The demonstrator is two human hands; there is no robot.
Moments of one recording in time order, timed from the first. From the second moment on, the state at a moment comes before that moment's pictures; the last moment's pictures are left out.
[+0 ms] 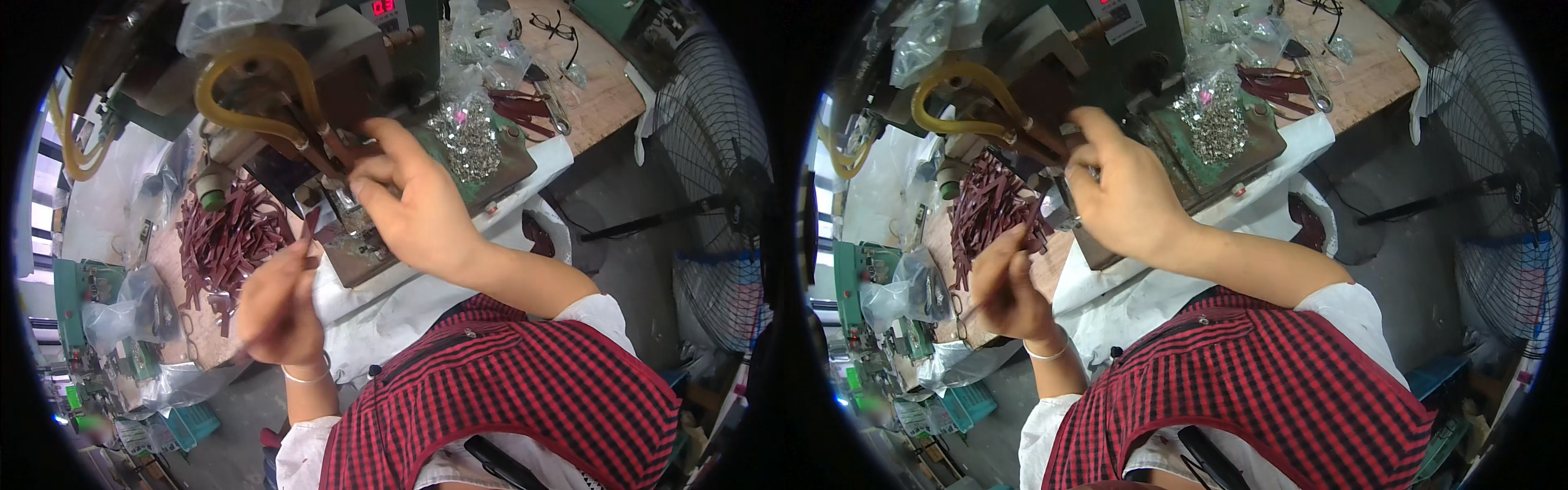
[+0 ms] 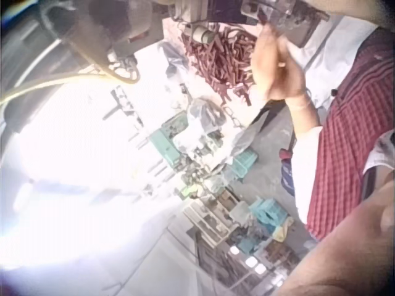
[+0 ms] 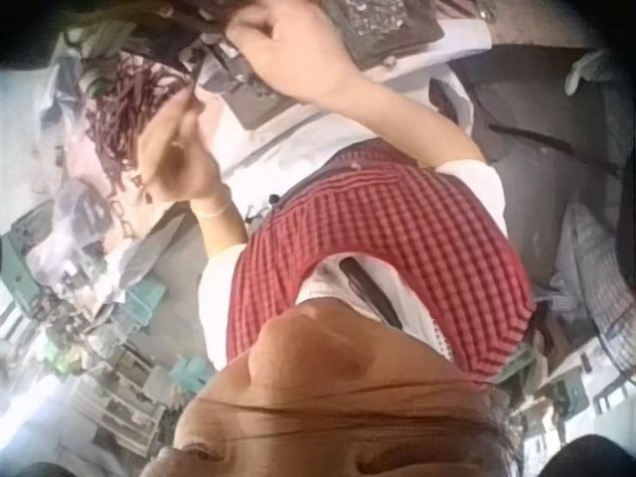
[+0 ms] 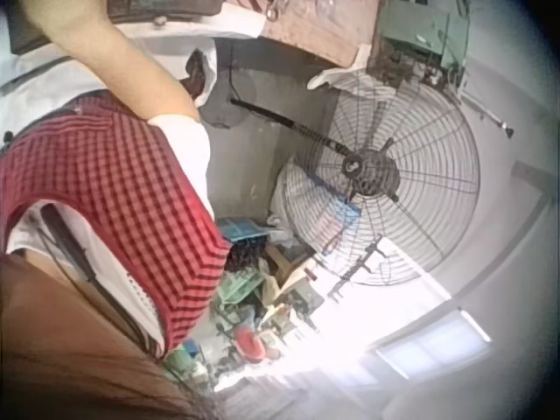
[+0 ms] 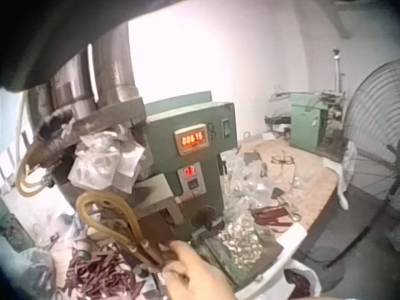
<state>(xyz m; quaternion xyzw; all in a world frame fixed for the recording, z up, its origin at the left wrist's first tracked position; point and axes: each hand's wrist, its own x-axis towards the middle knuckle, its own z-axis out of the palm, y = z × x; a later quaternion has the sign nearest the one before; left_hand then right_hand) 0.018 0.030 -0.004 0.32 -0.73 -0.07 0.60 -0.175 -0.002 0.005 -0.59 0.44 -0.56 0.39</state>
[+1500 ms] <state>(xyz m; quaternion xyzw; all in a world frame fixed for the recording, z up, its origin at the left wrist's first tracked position) 0.179 -0.018 -0.095 0.61 -0.65 -0.05 0.46 -0.300 -0.010 -0.102 -0.52 0.65 -0.55 0.06</state>
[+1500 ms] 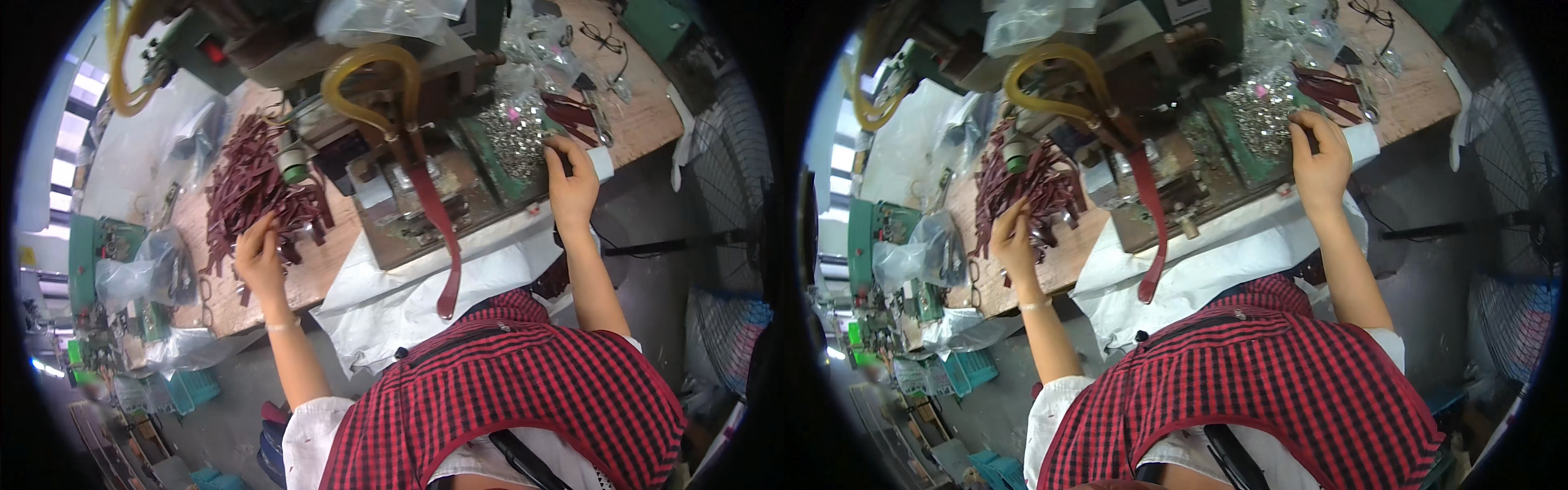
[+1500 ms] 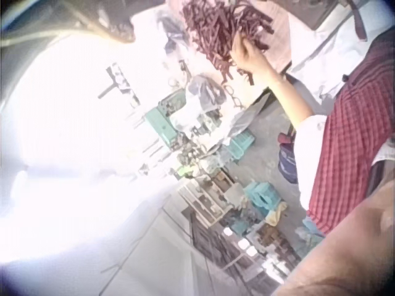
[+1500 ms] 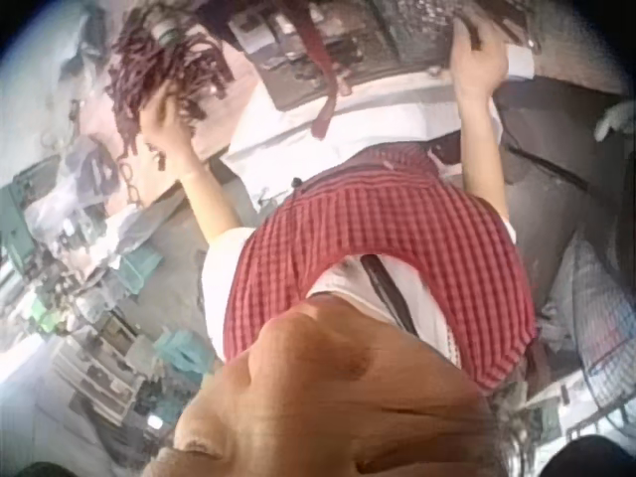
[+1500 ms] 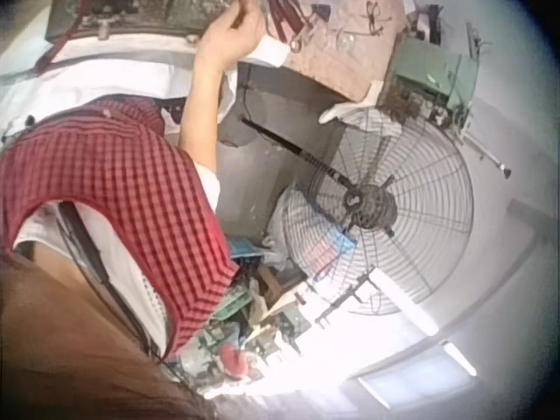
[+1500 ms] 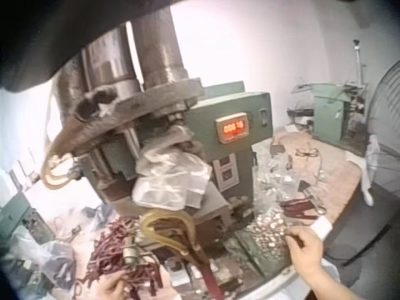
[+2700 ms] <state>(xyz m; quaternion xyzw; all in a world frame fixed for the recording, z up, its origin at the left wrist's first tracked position) 0.011 0.037 0.024 0.30 -0.90 0.14 0.27 -0.307 0.027 -0.081 -0.63 0.69 -0.34 -0.05</state>
